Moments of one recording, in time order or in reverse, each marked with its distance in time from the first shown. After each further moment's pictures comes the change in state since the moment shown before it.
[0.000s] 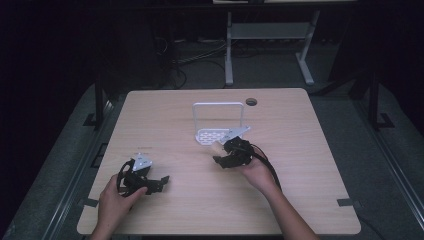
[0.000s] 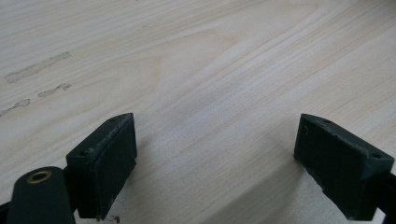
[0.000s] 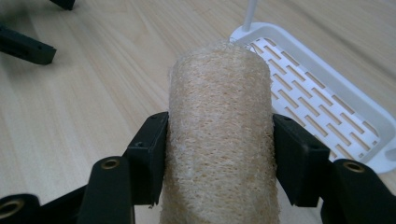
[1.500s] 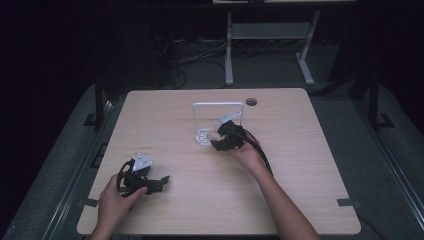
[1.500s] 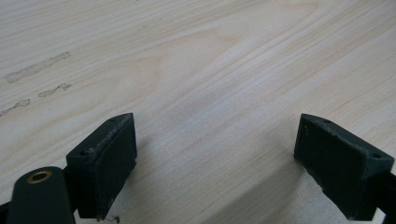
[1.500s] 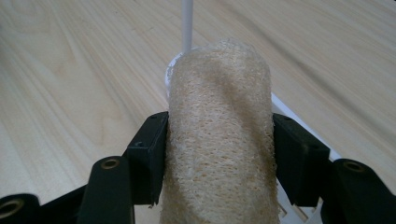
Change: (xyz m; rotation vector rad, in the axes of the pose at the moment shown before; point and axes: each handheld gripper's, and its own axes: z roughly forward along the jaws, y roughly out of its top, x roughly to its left) left arm 0.000 0.000 0.000 0.000 -0.001 -0.005; right arm -0.035 0.031 0.038 0.023 -0.086 0.020
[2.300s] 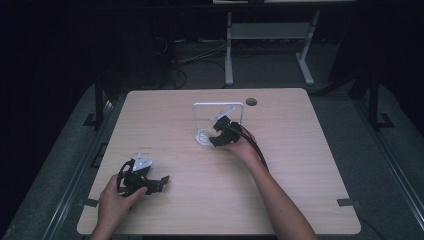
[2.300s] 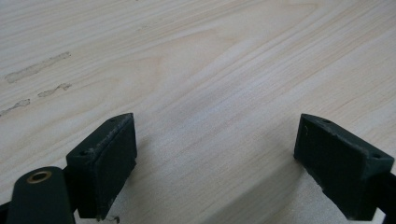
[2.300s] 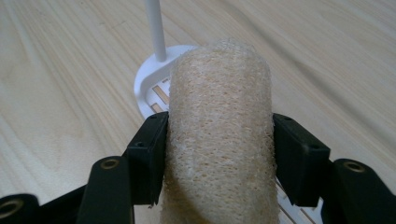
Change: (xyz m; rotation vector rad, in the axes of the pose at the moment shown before) left arm 0.000 0.000 0.000 0.003 0.001 0.002; right arm -0.012 0.010 0.029 0.055 -0.019 0.008
